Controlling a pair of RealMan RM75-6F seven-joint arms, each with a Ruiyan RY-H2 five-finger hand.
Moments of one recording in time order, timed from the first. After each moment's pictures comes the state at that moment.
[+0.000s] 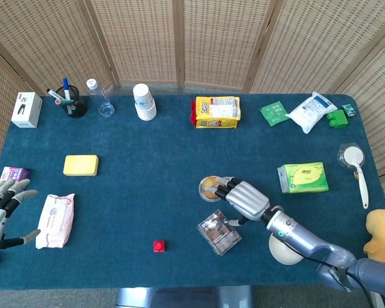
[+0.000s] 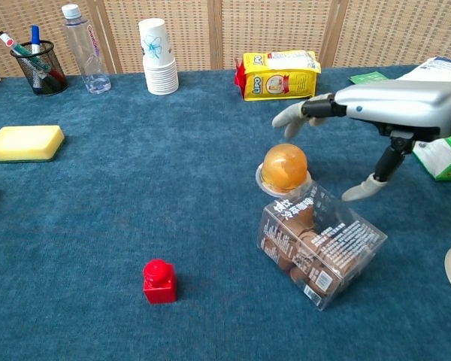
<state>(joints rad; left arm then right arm) -0.08 -0.95 0.01 -1.80 1.59 1.49 -0.10 0.76 -1.32 0.00 -1.48 -1.69 0.99 0.19</state>
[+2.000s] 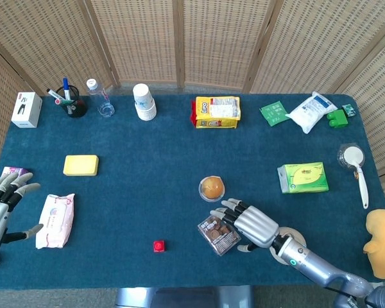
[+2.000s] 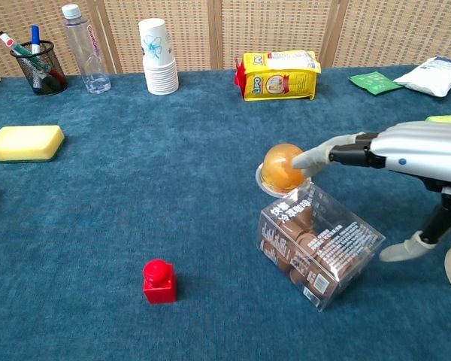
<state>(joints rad) -0.11 -0.94 -0.01 -1.82 1.59 1.48 -0.10 0.64 -1.27 -0.09 -1.64 -1.78 1.04 0.08</state>
